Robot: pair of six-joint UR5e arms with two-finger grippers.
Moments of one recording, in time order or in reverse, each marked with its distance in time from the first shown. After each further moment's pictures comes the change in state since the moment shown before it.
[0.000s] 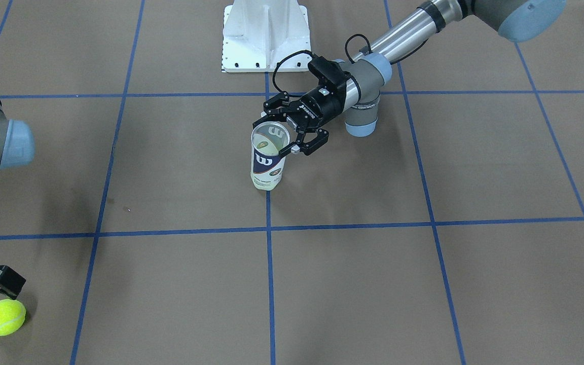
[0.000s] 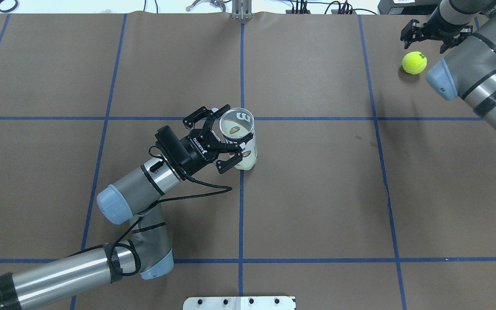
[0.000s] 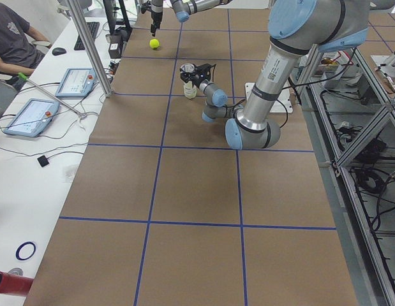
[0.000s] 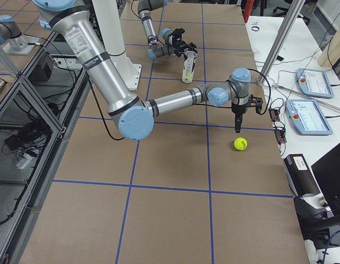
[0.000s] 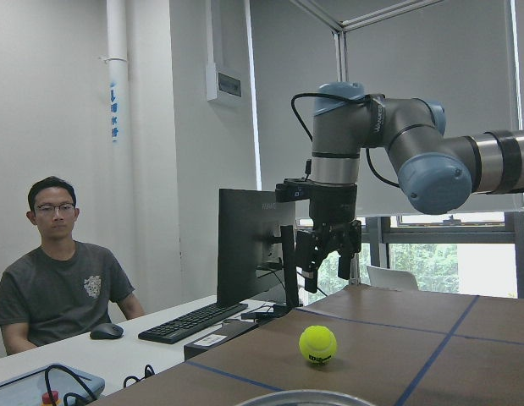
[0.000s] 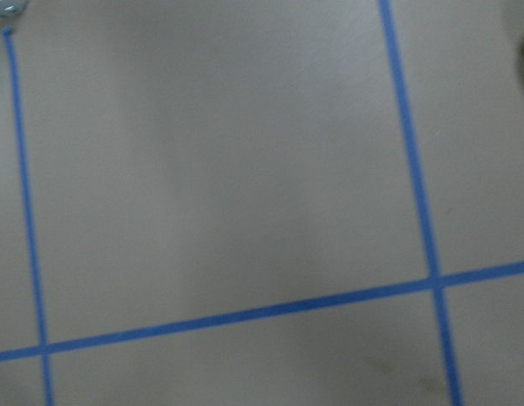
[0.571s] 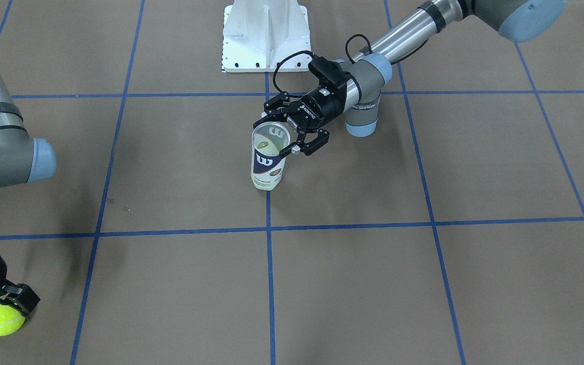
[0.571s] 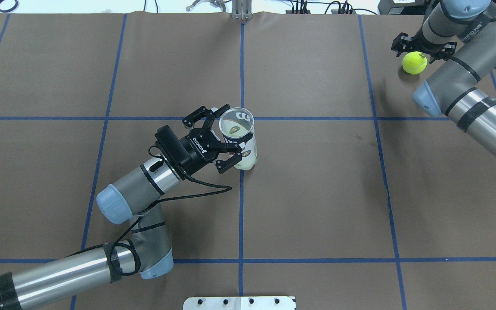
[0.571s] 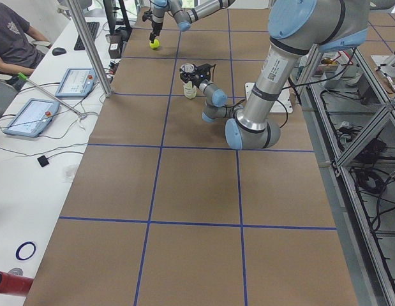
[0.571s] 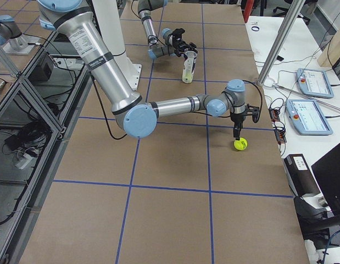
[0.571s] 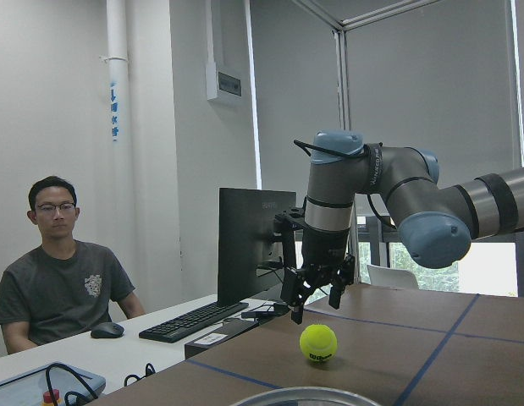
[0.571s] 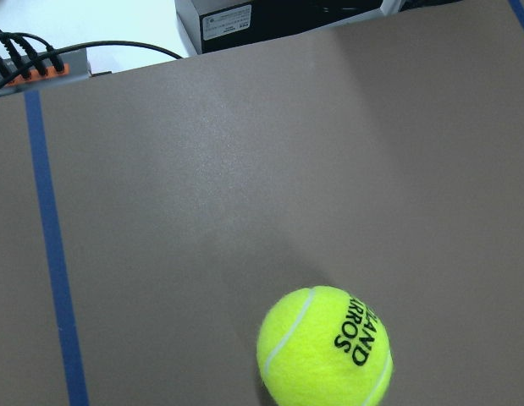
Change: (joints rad) left arm -0.001 0.001 0.000 0.000 0.000 0.001; right arm -0.057 0.006 -0.106 0.120 -0.097 0.108
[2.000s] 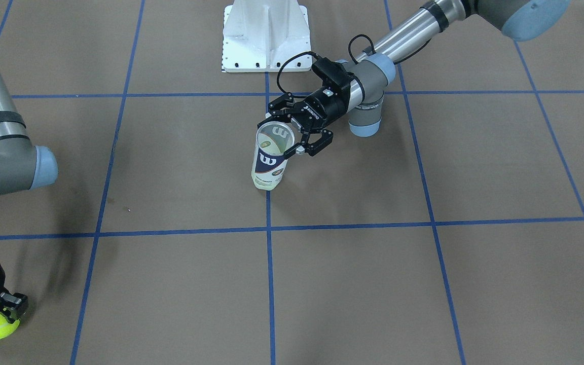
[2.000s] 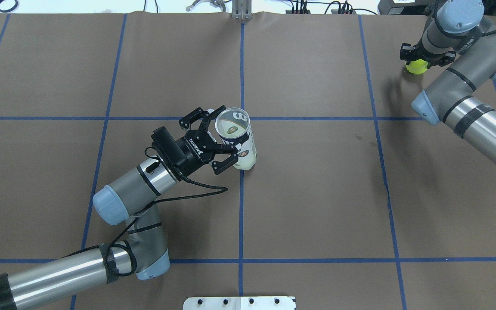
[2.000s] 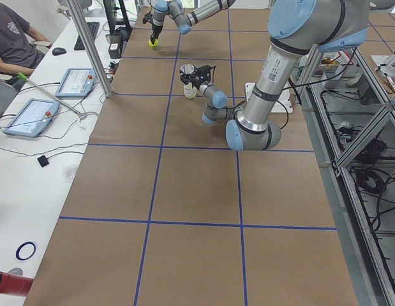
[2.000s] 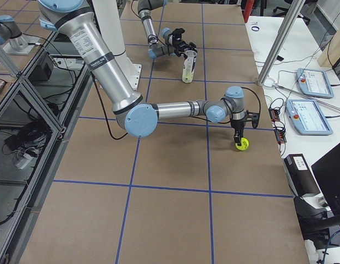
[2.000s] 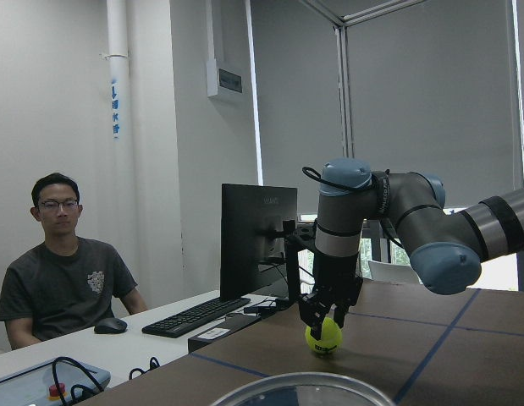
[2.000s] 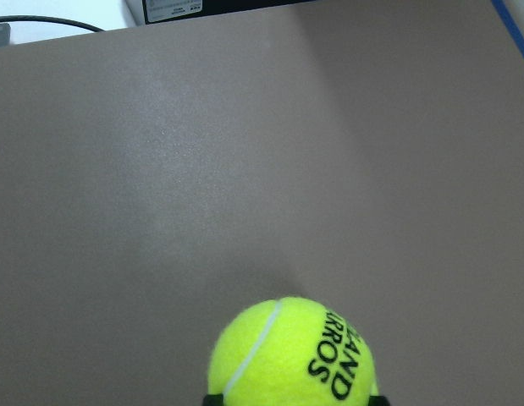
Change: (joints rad) left arm 0.000 0.017 -0.008 0.000 -0.002 -0.001; right arm 0.000 0.011 -0.036 0.038 -0.048 0.007
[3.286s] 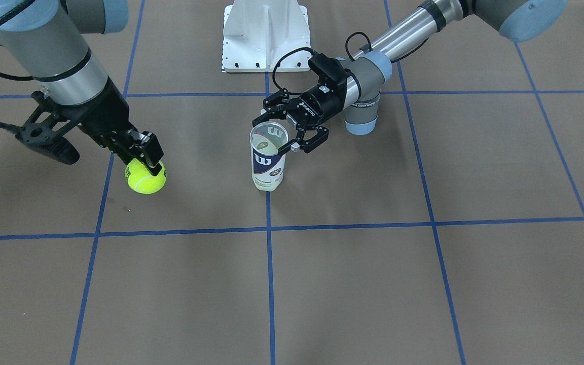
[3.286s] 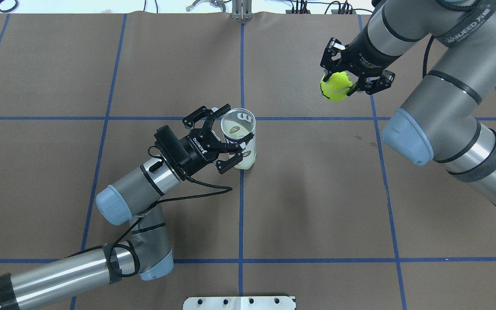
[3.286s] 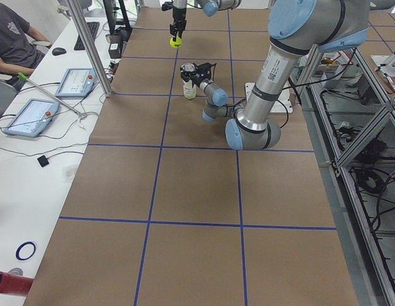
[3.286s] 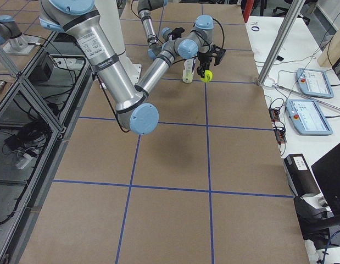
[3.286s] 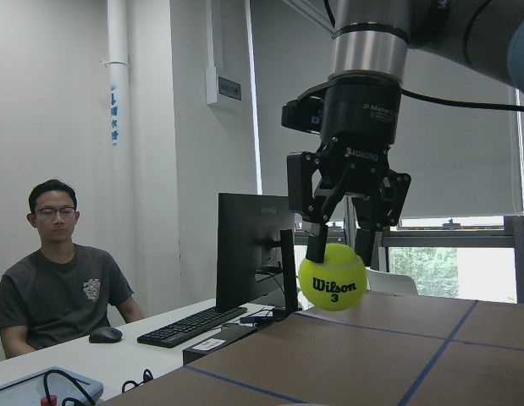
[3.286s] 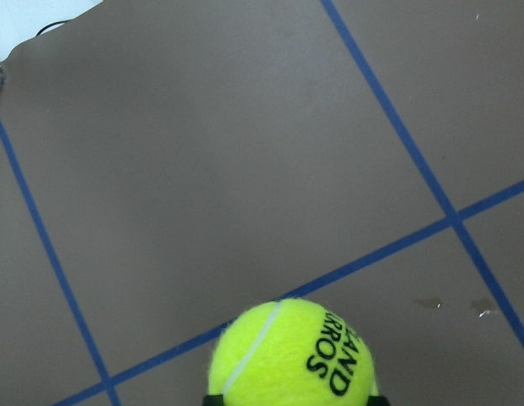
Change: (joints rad) left arm 0.003 -0.012 -0.013 0.010 0.003 -0.001; right arm -0.187 0.011 0.795 -0.545 0.291 0.467
